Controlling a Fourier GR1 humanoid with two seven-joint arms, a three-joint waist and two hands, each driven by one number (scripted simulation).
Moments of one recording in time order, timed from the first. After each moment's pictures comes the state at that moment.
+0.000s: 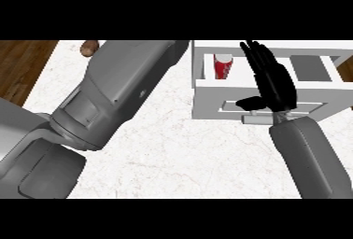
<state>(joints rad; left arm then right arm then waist) -1.61 0.05 -0.26 -0.32 0.56 0.59 0.01 -0.55 -0.24 0.12 -1.22 0.92 -0.23 -0.04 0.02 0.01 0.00</state>
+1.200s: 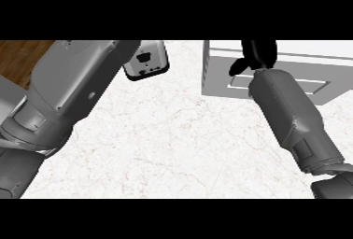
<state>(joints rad) -1.40 0.23 -0.30 -0.62 0.51 0.52 0.18 -1.06 -0.19 -0.05 -0.44 1.08 -0.64 -0.06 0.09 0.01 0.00</state>
